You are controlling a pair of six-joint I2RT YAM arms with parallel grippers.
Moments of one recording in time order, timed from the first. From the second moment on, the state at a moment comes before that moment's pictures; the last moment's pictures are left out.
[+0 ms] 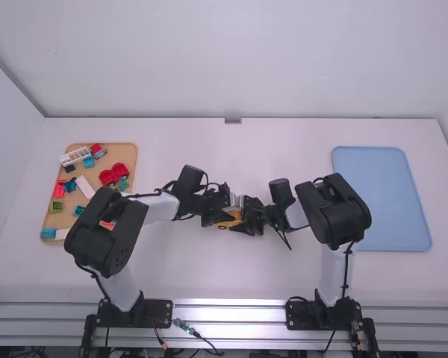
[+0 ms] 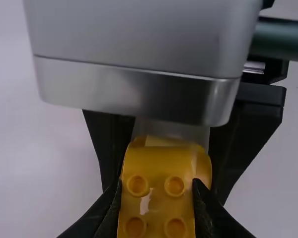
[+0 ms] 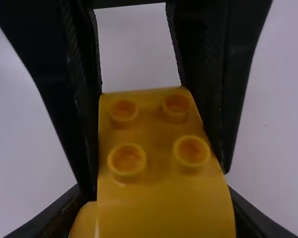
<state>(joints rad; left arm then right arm) -0.38 1.81 0.79 0.02 0.75 0.82 0.35 2.09 0.66 0.51 -1.00 -0.79</state>
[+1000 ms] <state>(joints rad) -0.42 1.69 0.75 -0.09 0.61 0.88 0.37 2.09 0.66 0.51 -1.01 -0.78</state>
